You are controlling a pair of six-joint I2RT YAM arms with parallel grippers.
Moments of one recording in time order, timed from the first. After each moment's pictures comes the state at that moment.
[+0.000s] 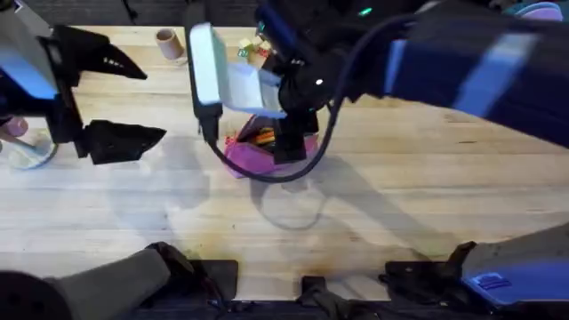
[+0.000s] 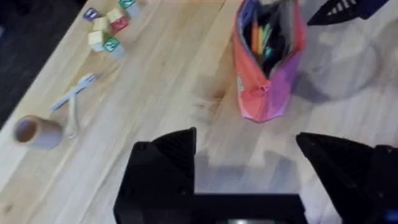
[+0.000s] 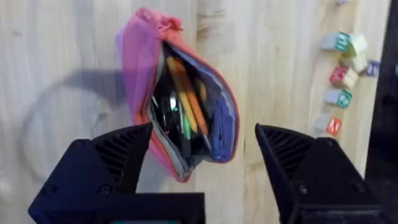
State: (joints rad) left arm 0.66 1.35 1.35 -1.56 0.85 1.83; right arm 0.81 1.70 1.45 -0.81 -0.07 -0.90
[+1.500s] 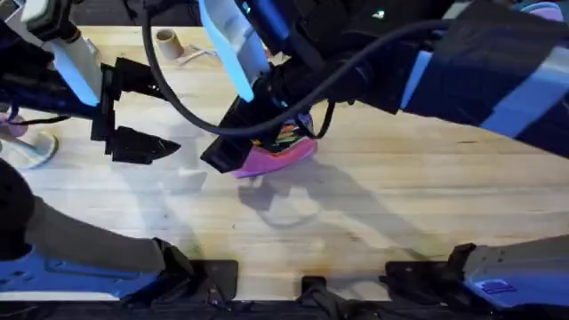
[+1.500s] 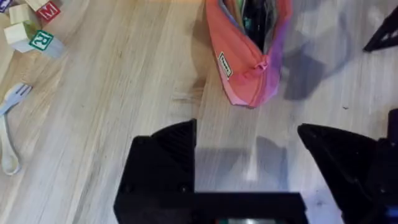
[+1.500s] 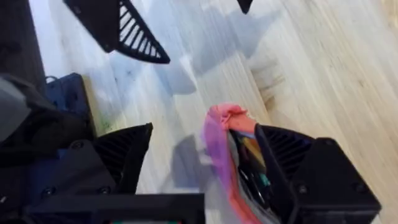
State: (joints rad) left arm 0.58 1.69 1.35 -1.59 0.81 2.06; right arm 0.88 1.65 1.44 -0.66 -0.32 -0.14
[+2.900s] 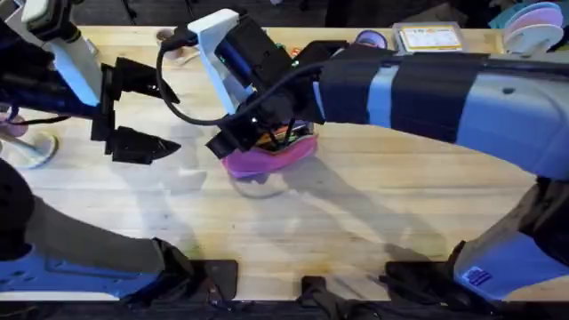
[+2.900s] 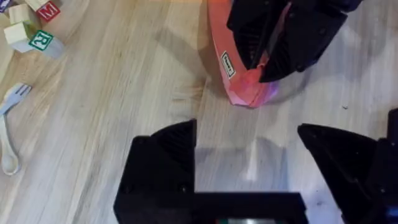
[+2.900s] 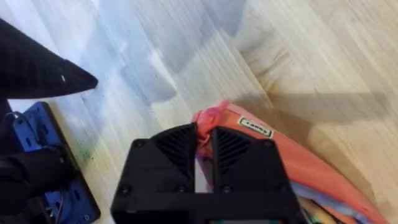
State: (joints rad) left arm 0.58 1.69 1.35 -1.59 0.81 2.06; right arm 0.88 1.89 1.44 -0.51 -0.28 0.05
